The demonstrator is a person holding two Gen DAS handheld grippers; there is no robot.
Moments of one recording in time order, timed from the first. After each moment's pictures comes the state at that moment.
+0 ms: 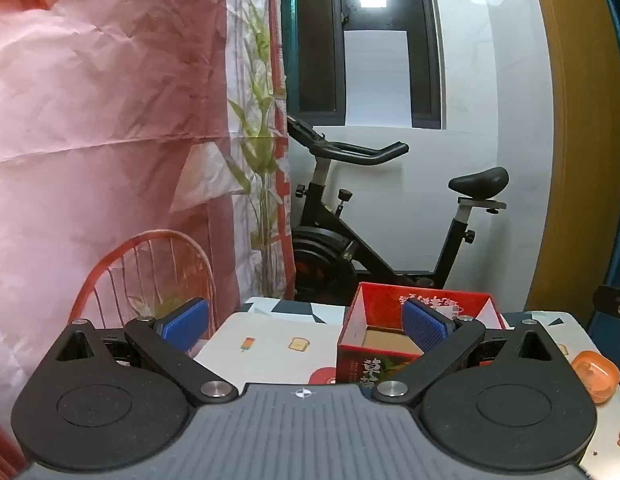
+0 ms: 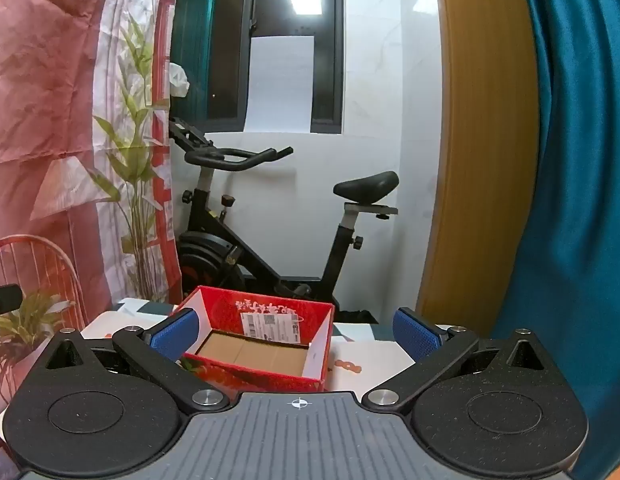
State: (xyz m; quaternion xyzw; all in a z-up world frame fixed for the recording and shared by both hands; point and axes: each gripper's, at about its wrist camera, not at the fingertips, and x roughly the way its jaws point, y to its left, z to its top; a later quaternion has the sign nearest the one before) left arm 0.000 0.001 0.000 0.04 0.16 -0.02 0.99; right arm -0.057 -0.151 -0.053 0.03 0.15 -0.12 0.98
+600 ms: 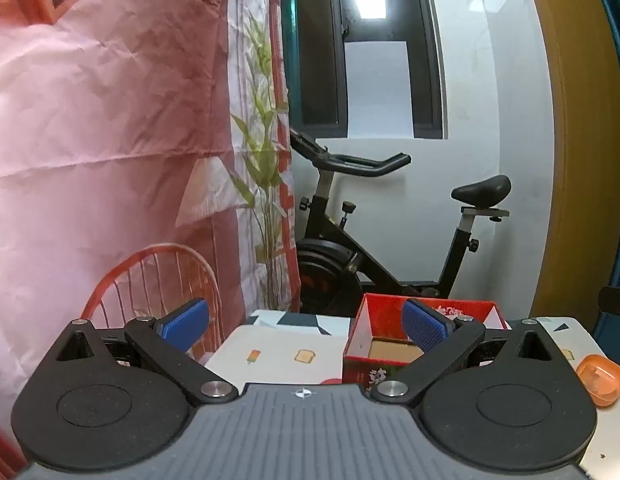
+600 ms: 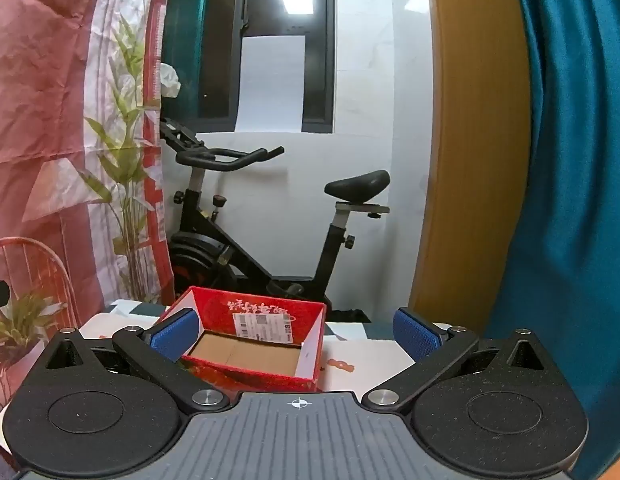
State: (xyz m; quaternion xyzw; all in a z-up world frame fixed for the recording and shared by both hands) left arm -0.005 0.002 0.001 0.05 0.14 0.00 0.99; right arm -0.057 -0.151 -0.054 0.04 0.15 -0.14 0.98
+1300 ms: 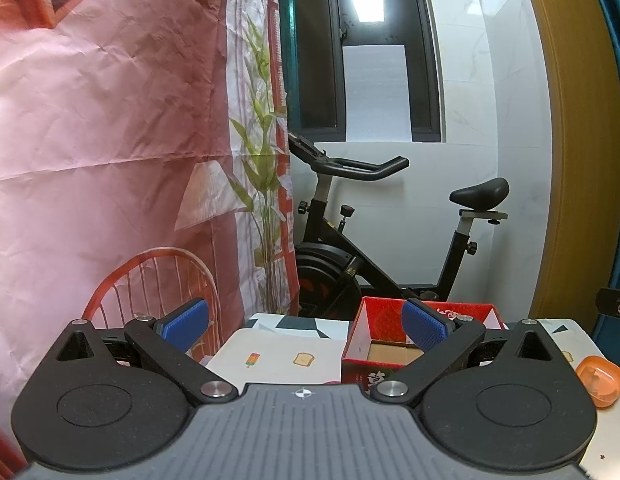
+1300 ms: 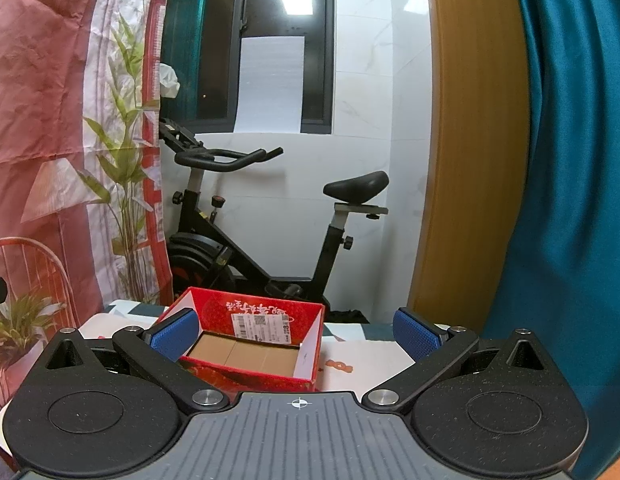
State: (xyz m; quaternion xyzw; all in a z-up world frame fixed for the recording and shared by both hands) left arm -0.008 0.000 0.001 0.05 0.13 -0.01 0.99; right arm -0.056 -0.152 -0.052 0.03 0.15 -0.14 0.98
